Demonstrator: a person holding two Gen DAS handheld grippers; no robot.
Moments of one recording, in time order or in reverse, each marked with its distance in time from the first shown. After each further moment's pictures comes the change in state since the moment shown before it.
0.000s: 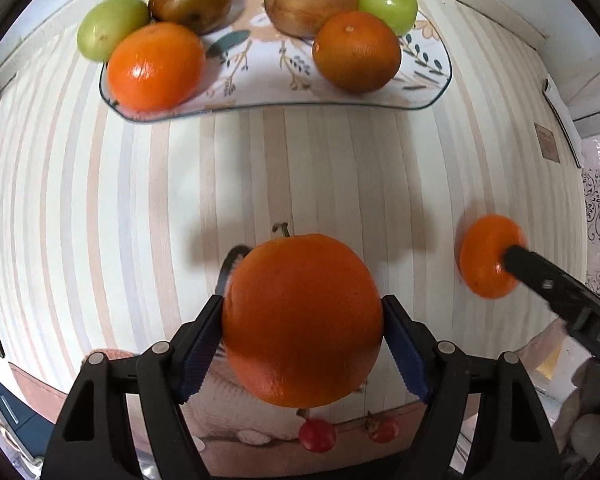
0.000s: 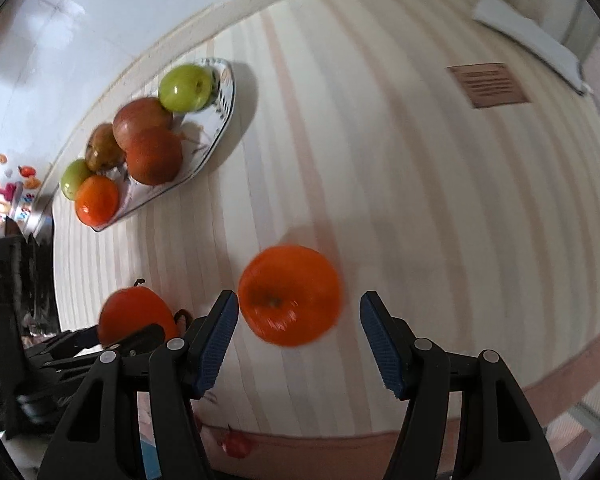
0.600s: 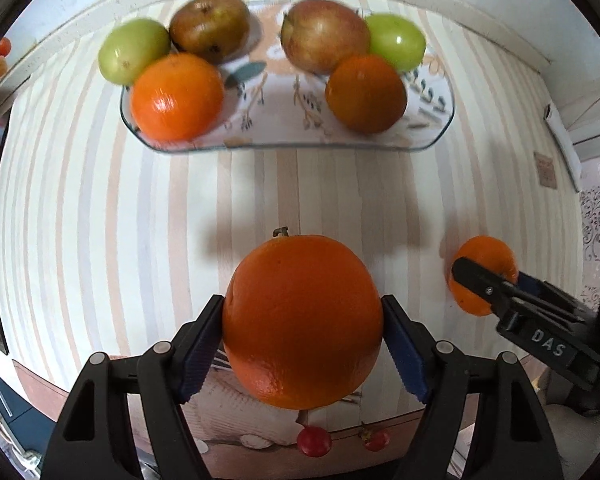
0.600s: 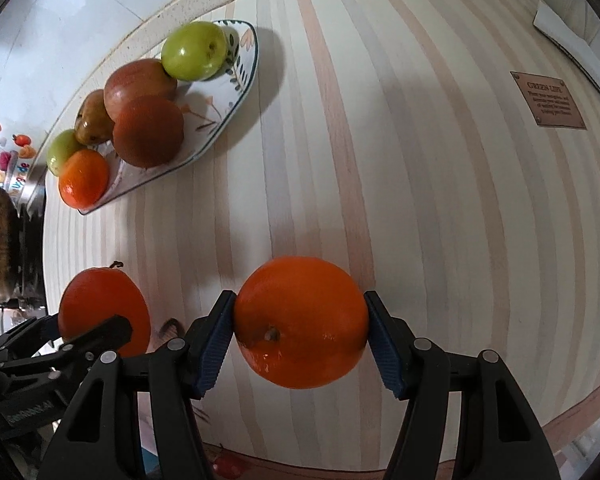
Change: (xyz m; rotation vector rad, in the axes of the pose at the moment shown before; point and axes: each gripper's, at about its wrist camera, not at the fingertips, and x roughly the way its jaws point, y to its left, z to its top) left arm -0.031 0.013 0.017 -0.042 -0.043 -0.007; right arm 0.031 0.020 0.018 -0.080 0.038 0.017
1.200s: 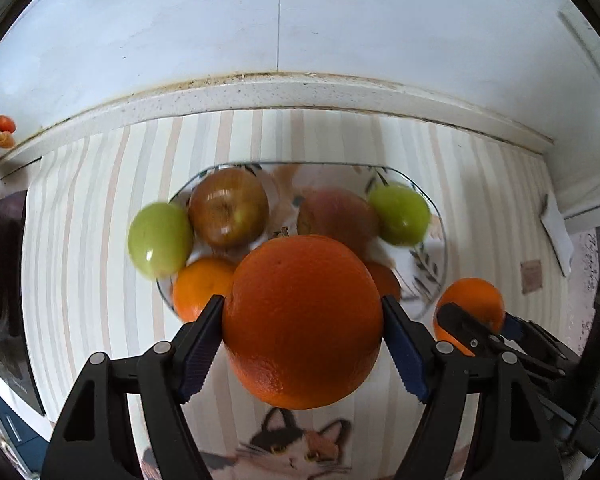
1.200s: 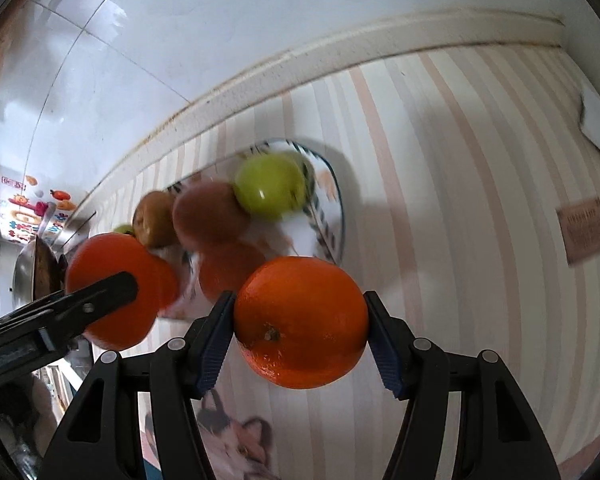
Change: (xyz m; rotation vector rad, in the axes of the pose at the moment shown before) left arm -0.047 0.006 0.119 -0.001 -0.138 0.031; right arm -0.035 0.042 0.095 -0.015 -0.132 0.098
